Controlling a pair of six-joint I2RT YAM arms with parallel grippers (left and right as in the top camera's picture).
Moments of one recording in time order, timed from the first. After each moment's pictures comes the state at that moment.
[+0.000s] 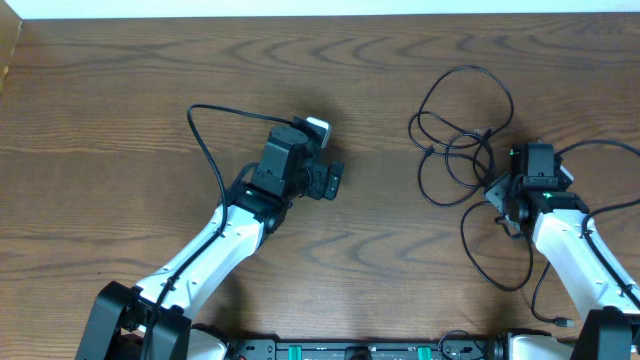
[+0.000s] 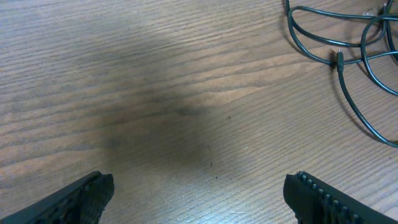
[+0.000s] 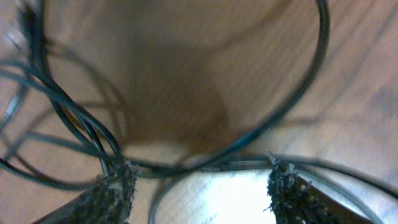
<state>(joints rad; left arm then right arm) -0.45 1.47 0.79 -0.08 0.10 -0.10 -0.02 1.39 0.70 -0.45 0.24 0.83</state>
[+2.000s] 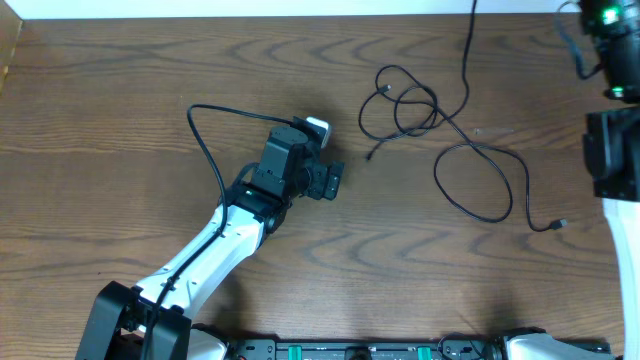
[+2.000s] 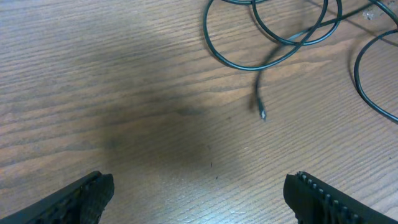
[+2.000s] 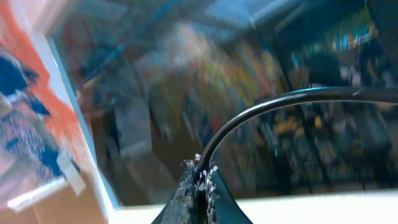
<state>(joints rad) -0.45 1.47 0.79 -0.08 0.10 -0.10 0.15 1.40 1.83 0.05 -0.23 0.56</state>
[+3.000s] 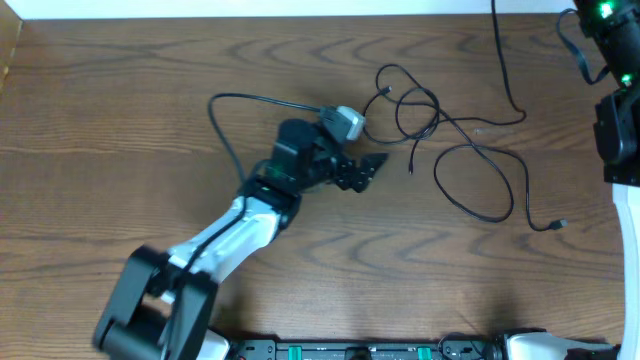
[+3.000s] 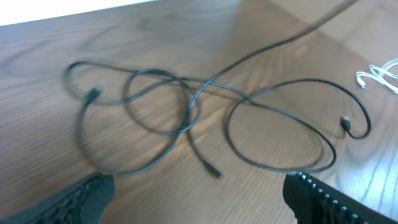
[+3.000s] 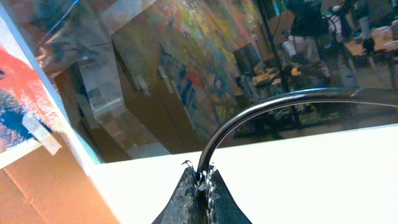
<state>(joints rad) -0.50 1.63 0.79 0.41 0.46 -0.10 0.12 1.46 1.92 -0.25 -0.30 0.52</state>
